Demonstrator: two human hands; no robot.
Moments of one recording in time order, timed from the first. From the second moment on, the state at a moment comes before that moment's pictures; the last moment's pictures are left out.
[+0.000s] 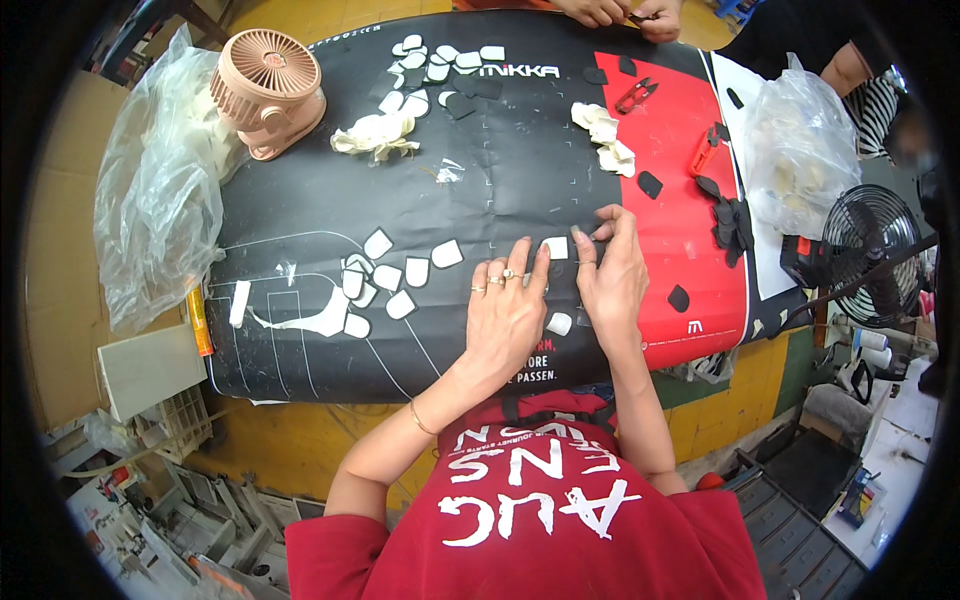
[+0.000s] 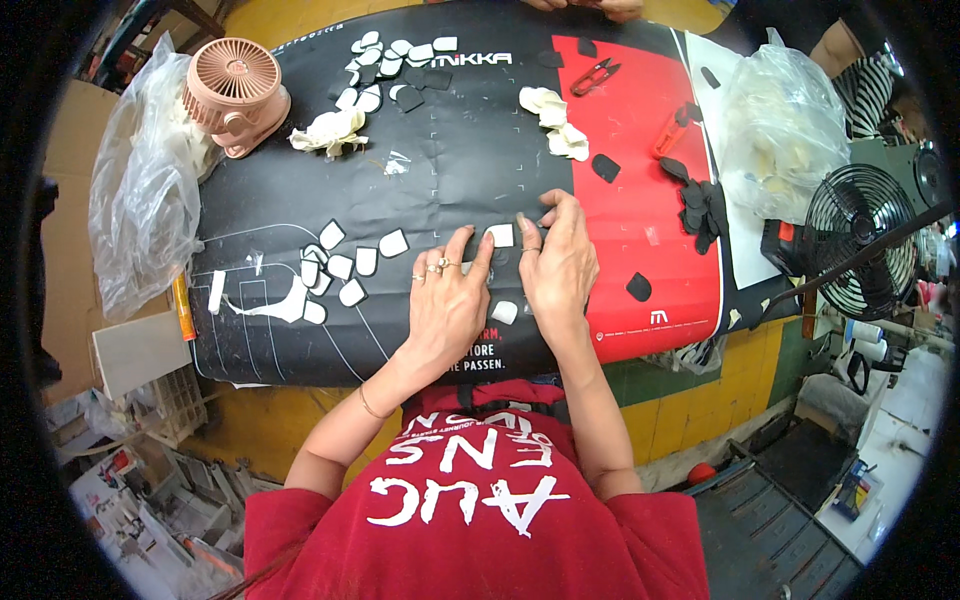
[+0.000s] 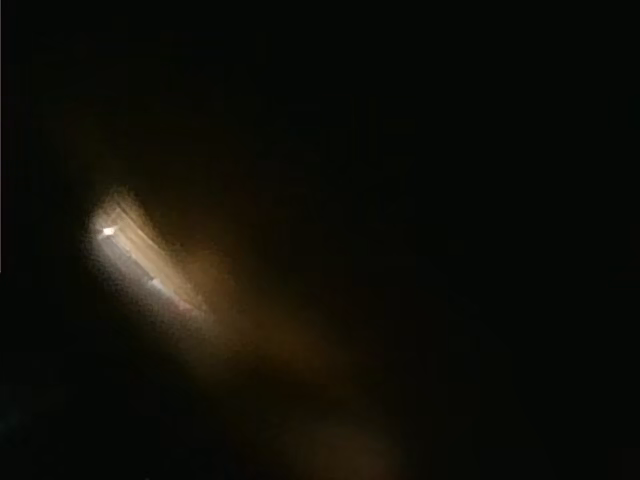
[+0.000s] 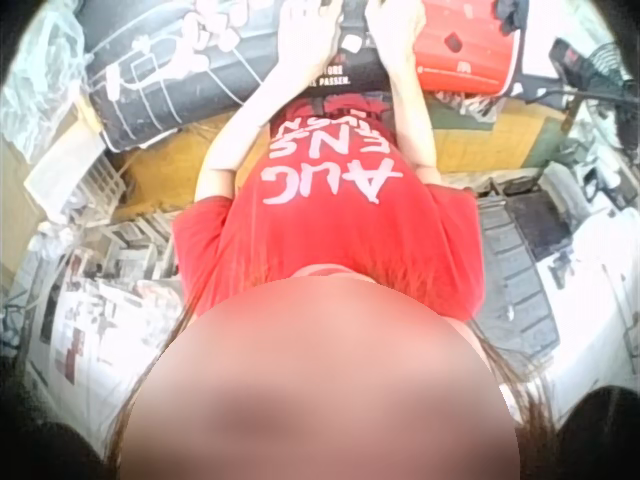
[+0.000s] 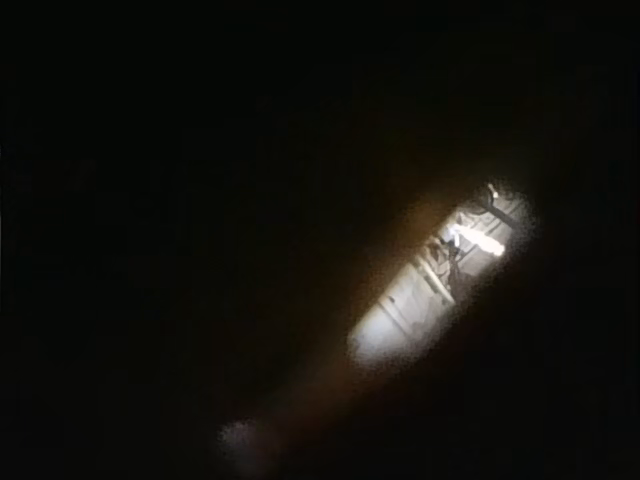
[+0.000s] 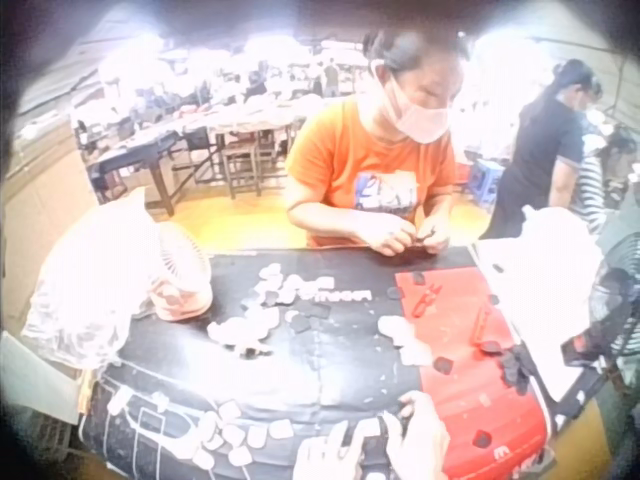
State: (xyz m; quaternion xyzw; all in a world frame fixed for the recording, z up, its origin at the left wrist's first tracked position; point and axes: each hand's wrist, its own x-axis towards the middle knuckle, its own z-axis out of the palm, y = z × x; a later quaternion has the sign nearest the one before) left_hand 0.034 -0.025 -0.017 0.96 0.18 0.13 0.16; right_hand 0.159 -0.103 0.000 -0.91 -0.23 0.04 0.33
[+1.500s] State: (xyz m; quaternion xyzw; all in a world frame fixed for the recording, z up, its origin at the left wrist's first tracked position) left_hand -0.063 0.053 0.024 0.83 0.45 0.31 0.14; right_hand 0.139 -0.165 0.043 -0.83 -0.49 0.15 0.24
